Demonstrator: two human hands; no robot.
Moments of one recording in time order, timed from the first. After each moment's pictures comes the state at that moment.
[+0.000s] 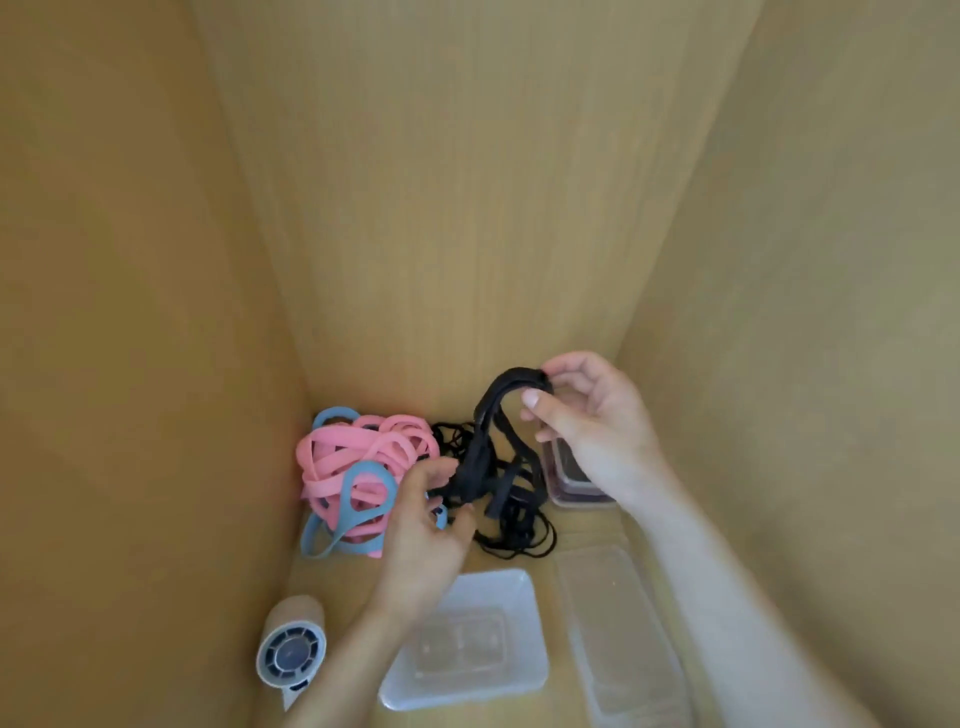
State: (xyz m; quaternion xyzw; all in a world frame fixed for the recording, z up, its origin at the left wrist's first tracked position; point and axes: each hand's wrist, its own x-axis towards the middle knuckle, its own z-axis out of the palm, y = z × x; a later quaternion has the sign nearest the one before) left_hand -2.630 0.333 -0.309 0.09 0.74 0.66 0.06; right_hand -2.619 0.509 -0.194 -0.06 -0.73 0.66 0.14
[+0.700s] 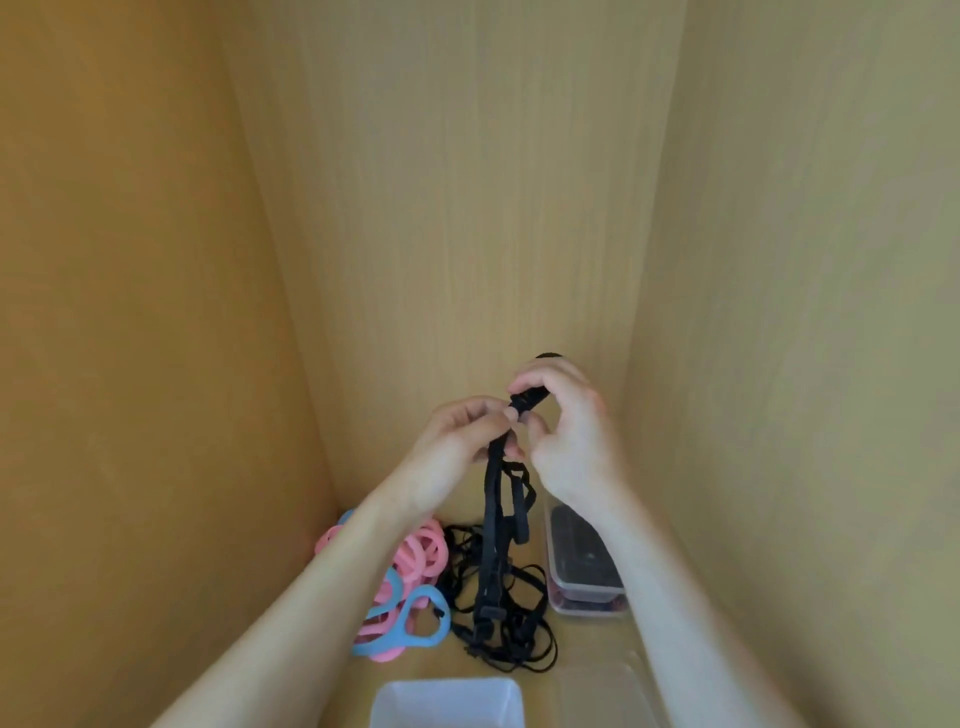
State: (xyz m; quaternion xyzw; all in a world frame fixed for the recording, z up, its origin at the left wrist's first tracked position) left_hand -2.672 0.384 -0.134 0.30 0.69 0.65 0.12; right_hand -2.630 0.535 -0.134 0.07 -0.84 0.40 0.35
